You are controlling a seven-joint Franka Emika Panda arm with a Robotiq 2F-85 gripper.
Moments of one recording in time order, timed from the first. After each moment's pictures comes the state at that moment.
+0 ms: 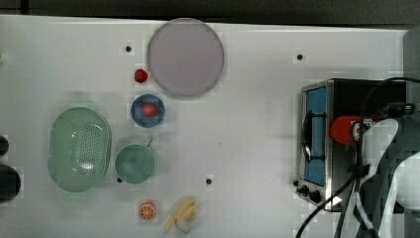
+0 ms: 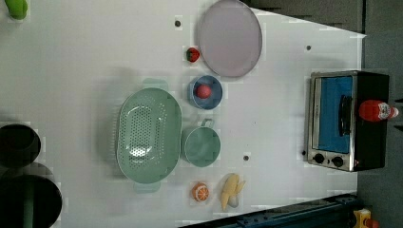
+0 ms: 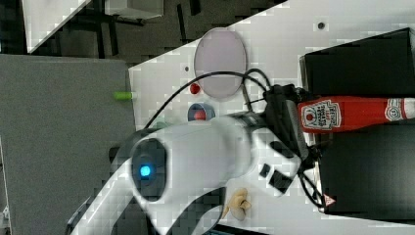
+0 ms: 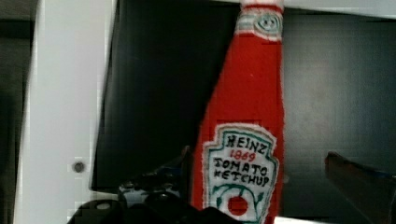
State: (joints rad) arm -0.12 0.23 -0.59 -1.87 0.14 0.59 -0.06
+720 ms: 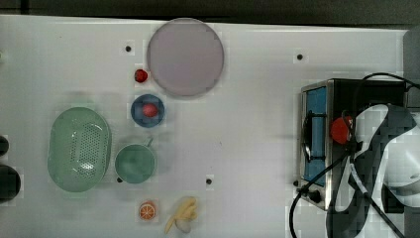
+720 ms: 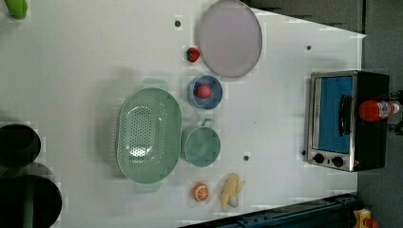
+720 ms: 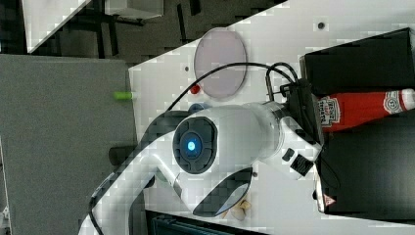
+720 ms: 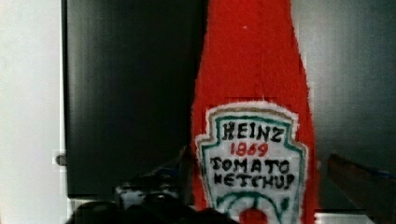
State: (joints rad) arm -0.13 0.35 -0.58 -1.85 0.26 0.60 -0.05
